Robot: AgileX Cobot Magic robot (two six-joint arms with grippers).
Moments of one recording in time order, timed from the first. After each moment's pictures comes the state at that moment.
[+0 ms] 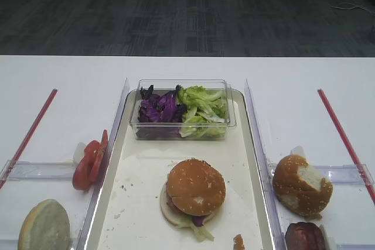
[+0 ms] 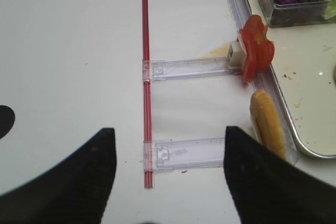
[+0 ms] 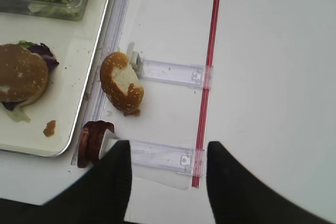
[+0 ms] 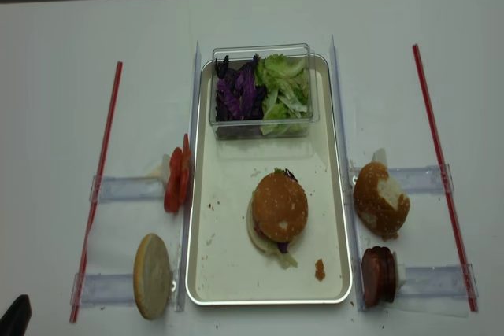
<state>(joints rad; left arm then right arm) -0.05 -0.02 -0.49 0.04 1.18 -0.04 0.03 0.48 -0.81 0.14 1.27 -0.13</state>
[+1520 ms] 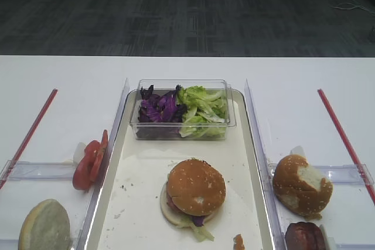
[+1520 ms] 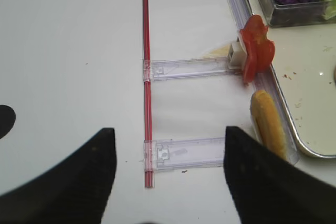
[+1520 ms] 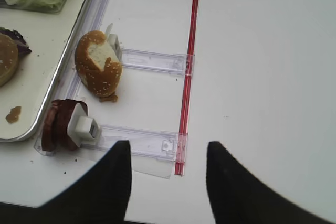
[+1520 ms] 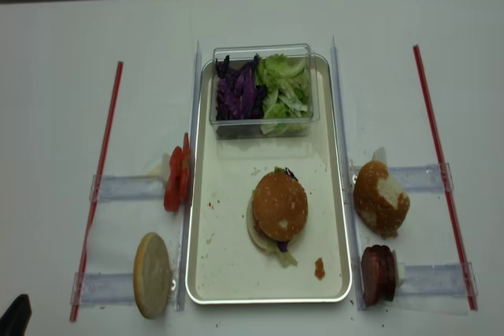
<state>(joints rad) -0.05 -0.02 -0.49 0.04 1.18 -0.04 0.03 -0.02 -0.52 0.07 1.28 -0.12</state>
